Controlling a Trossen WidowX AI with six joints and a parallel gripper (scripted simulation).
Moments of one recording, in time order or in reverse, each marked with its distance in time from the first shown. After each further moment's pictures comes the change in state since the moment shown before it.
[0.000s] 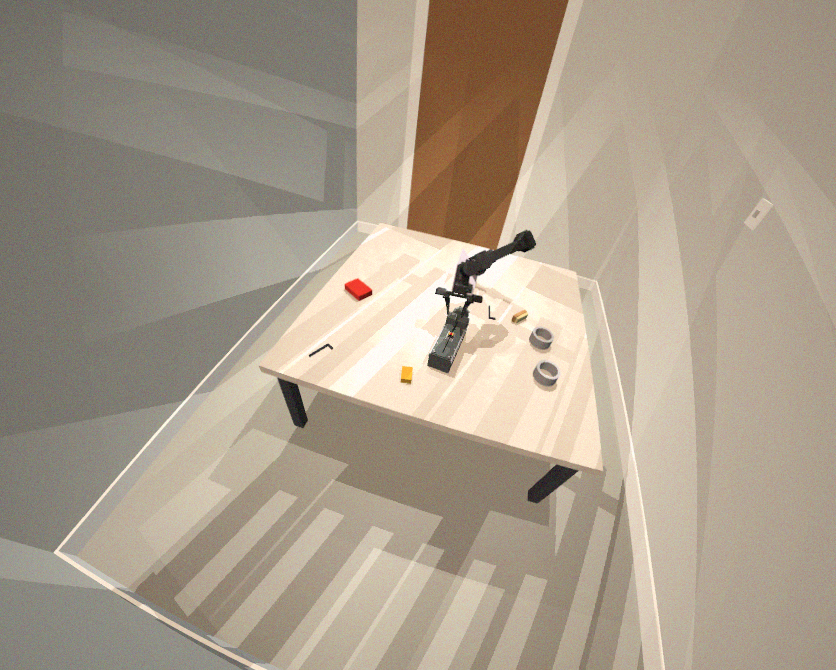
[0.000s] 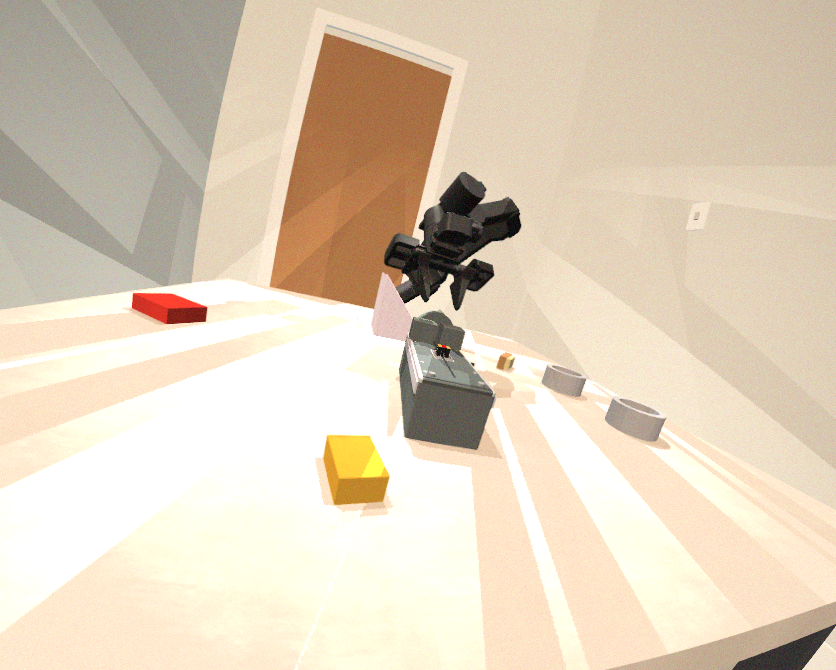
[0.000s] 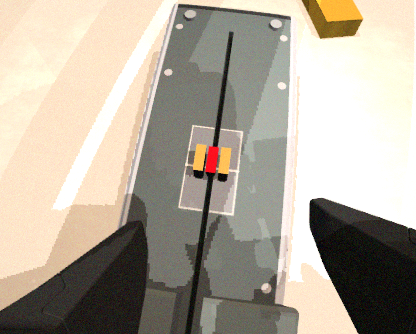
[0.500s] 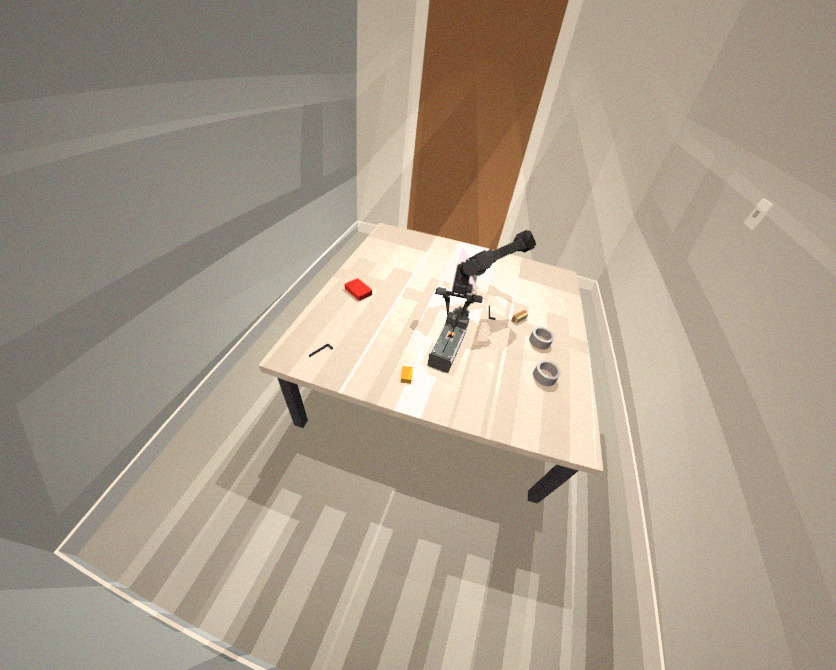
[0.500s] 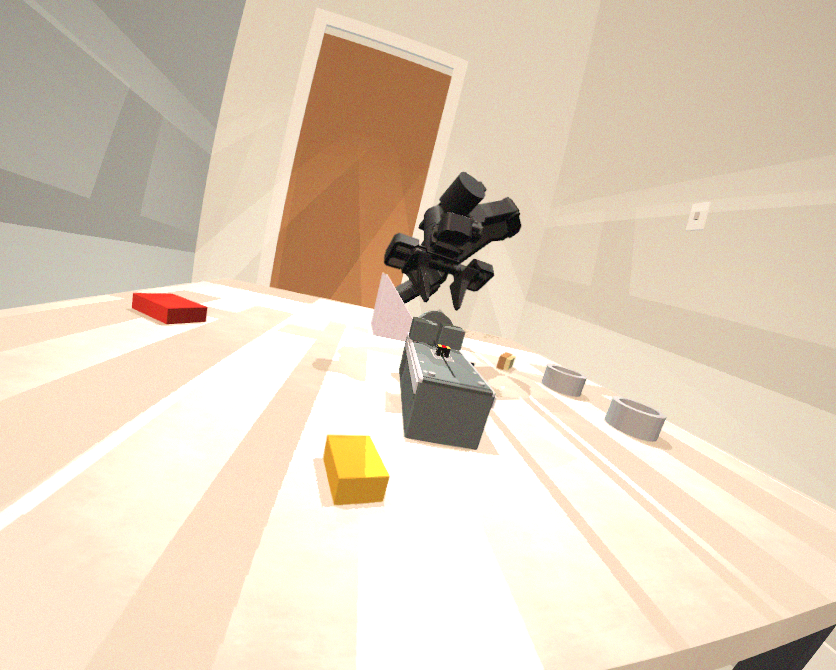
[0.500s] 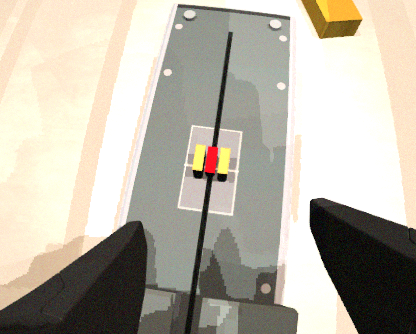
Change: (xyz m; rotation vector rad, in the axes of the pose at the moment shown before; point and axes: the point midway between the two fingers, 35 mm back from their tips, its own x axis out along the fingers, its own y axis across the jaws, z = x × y) arm 0.000 0.000 0.000 0.000 0.000 -0.001
